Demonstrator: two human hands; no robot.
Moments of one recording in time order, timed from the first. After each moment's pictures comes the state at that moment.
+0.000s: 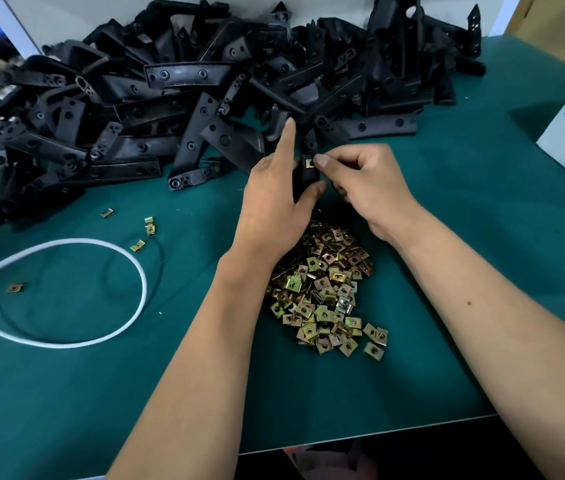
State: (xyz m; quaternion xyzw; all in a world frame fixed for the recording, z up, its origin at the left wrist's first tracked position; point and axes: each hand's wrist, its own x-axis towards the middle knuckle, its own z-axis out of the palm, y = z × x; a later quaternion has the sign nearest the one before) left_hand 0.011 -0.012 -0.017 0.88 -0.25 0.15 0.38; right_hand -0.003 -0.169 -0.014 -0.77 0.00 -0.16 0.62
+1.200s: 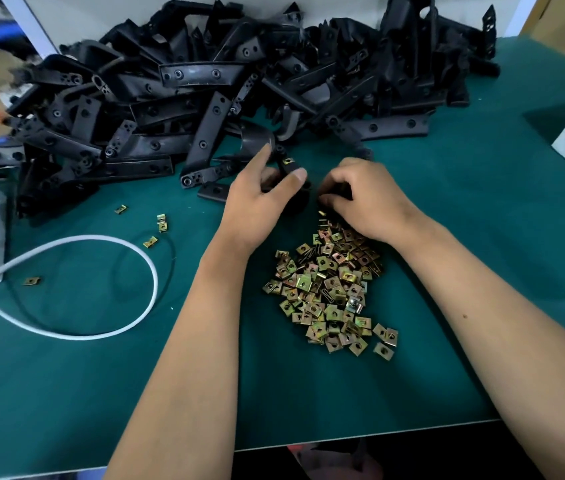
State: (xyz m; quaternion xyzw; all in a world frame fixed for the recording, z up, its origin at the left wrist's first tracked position) left_hand 0.026 0.021 -0.025 0.81 -0.11 0.00 0.57; right_hand -0.003 -0.170 -0.015 -0.95 -0.09 -0.12 0.28
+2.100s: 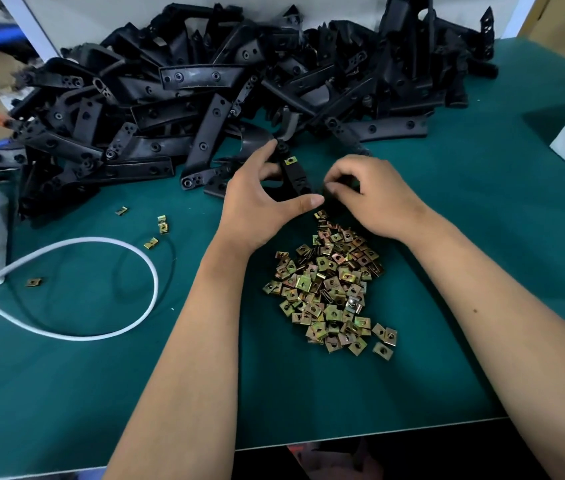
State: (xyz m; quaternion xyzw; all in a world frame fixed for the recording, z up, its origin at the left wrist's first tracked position) left_hand 0.027 0.024 -0.024 0.84 -0.16 0.04 0.52; right_hand -0.005 -0.180 -0.011 -0.93 -0.11 -0.13 0.32
